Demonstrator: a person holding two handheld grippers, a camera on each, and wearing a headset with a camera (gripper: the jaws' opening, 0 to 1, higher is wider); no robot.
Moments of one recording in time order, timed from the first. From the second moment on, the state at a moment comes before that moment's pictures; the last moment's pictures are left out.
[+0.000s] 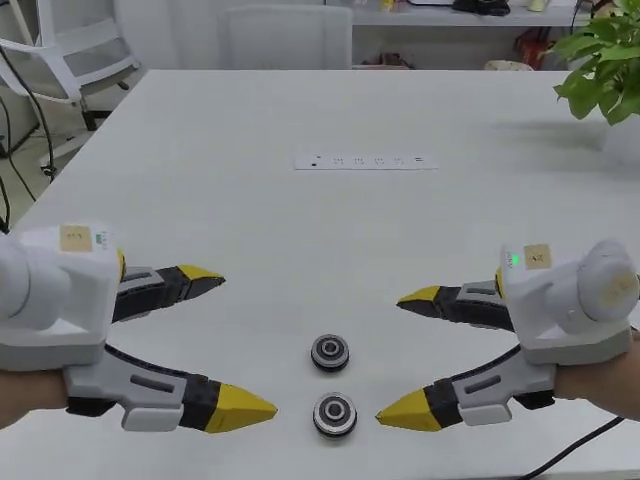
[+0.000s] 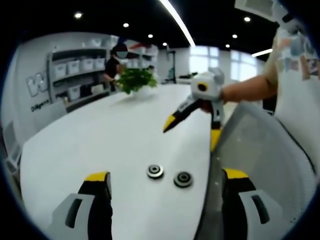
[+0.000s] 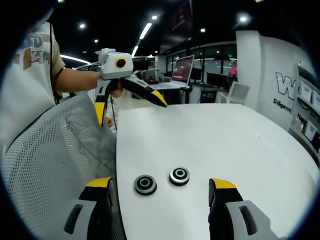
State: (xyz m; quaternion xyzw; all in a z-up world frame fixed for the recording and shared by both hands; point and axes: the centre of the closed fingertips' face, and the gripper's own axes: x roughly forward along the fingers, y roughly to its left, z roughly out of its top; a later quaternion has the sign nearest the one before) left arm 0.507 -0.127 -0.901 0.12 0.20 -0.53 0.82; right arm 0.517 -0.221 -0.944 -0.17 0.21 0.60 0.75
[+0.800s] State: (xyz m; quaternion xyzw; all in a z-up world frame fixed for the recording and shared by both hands) left arm 0.499 -0.162 -0.946 0.15 0.25 -0.58 0.76; right arm 0.510 -0.208 -0.989 -0.21 0.25 0.64 0.69
